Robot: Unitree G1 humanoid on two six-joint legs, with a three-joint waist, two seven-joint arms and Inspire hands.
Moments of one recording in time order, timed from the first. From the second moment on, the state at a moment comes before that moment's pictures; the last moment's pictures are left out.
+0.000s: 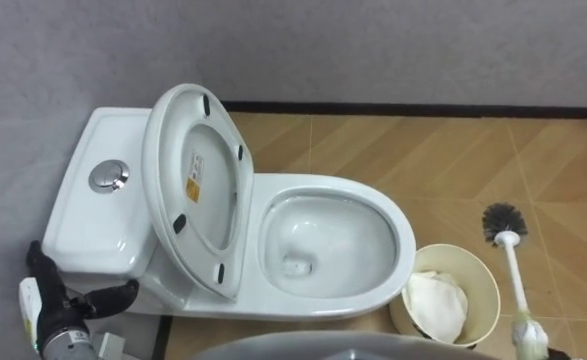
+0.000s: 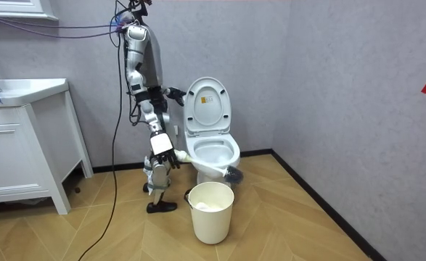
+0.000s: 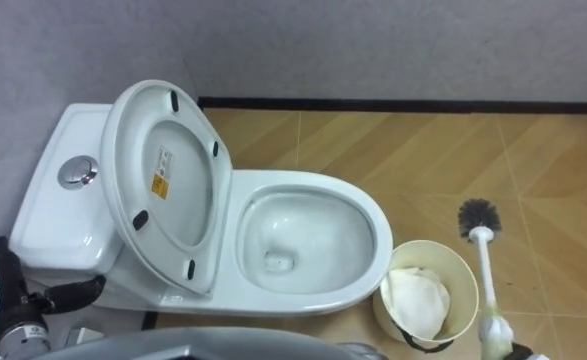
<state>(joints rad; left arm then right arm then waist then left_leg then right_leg) 0.33 0.21 0.24 0.84 0.11 -0.40 0.38 0.32 -0.21 -0.18 1.04 -0.23 -0.01 -0.55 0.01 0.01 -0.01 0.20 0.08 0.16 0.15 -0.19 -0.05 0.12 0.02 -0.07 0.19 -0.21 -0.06</state>
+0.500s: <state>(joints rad) 0.33 0.21 0.24 0.84 0.11 -0.40 0.38 0.31 -0.21 -0.22 1.05 -0.05 0.01 -0.52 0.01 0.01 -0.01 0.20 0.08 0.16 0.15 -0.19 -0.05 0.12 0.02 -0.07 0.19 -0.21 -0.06</state>
